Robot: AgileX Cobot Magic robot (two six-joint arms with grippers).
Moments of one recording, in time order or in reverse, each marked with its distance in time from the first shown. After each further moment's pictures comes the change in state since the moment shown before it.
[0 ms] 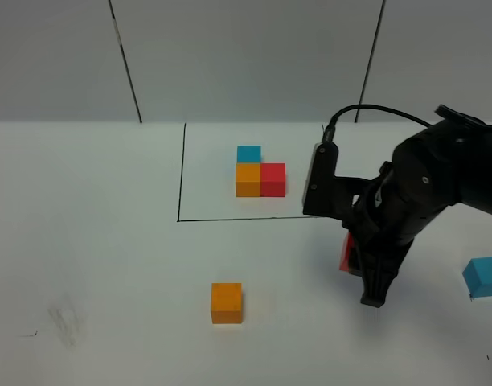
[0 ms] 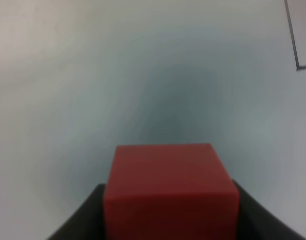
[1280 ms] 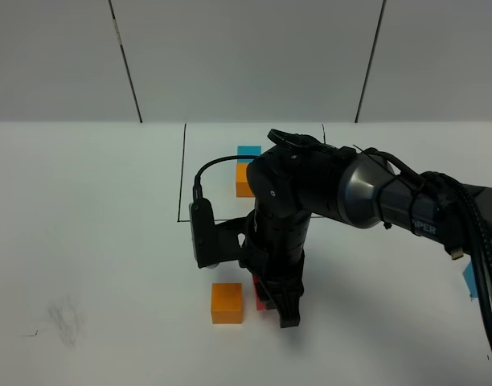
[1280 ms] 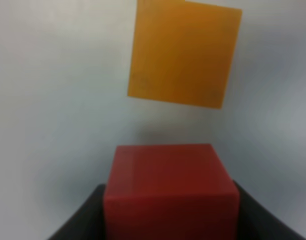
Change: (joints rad) left arm 0.000 0.000 0.000 0.000 0.000 -0.001; right arm 0.207 0.360 -0.366 0.070 0.182 -0.197
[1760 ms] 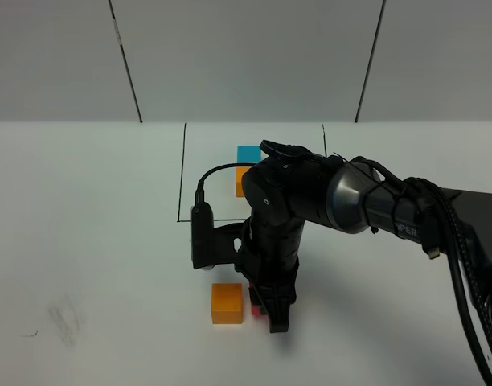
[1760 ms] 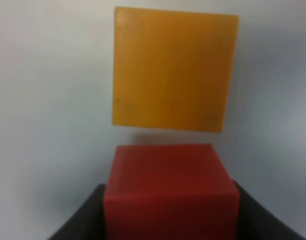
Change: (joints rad) left arm 0.000 0.000 0.000 0.000 0.000 0.000; right arm 0.001 0.046 -0.009 0.013 -0.034 0.067
